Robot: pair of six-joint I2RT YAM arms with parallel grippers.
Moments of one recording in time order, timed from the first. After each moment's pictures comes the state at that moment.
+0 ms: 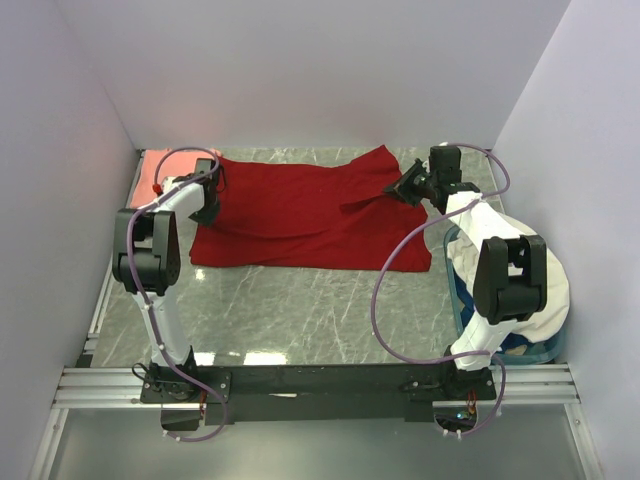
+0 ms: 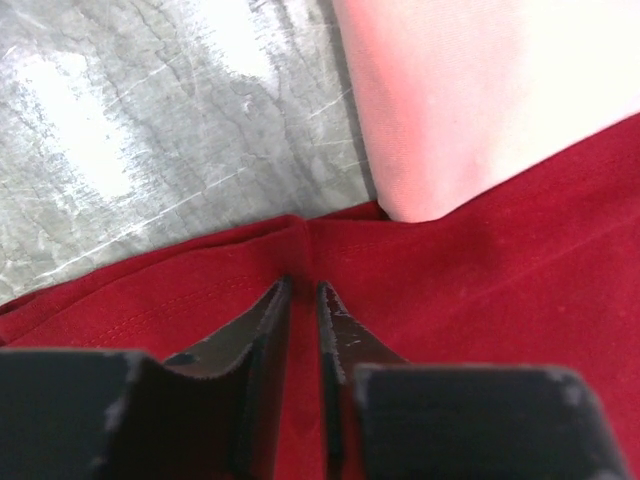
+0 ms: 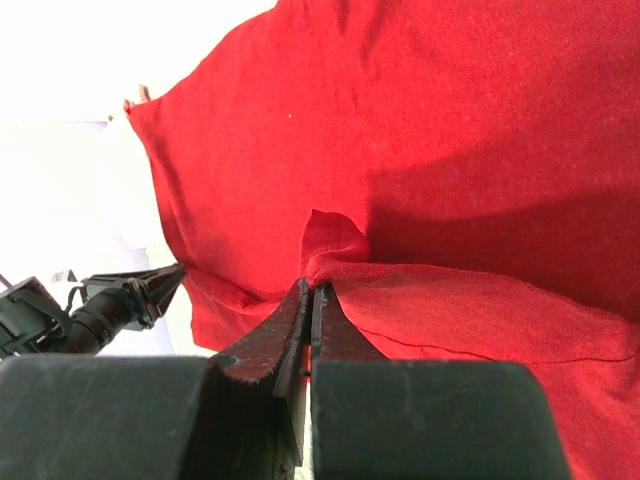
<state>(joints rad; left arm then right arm) -0.08 1.99 1.42 -0.61 -0.47 -1.24 0.08 1.72 1.27 -0.21 -0.36 0.84</state>
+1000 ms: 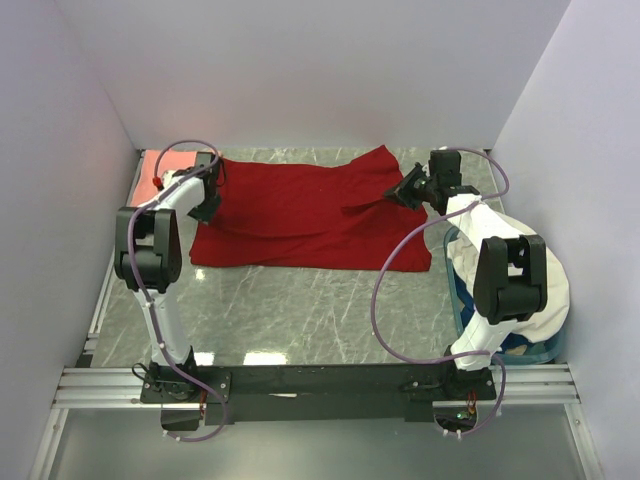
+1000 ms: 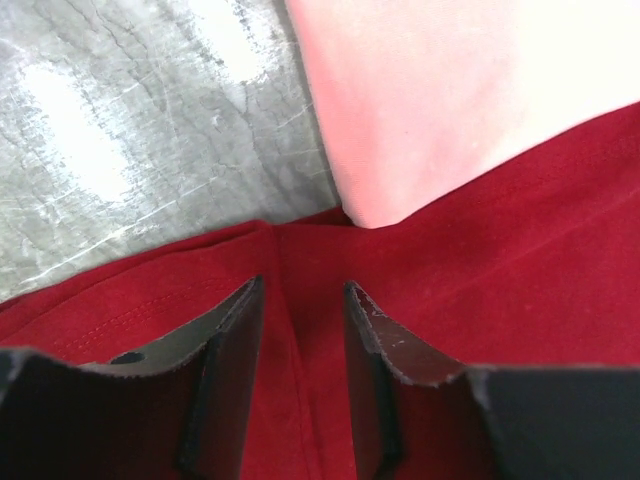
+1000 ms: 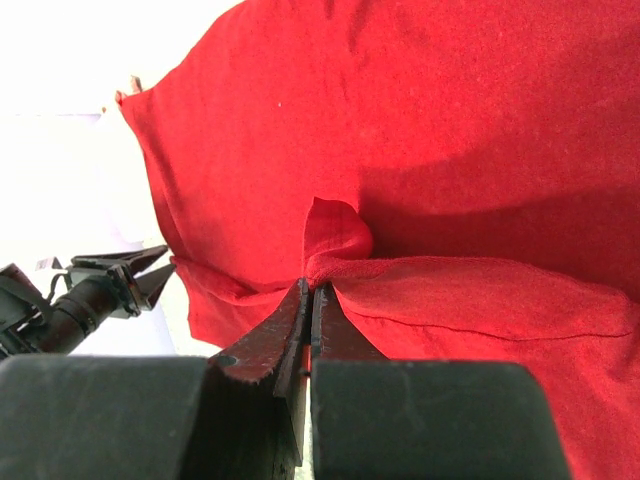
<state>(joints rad) -0.08 2.01 1.50 -0.66 -0.47 -1.23 0.07 1.72 1.24 -0.19 -0.38 0.84</state>
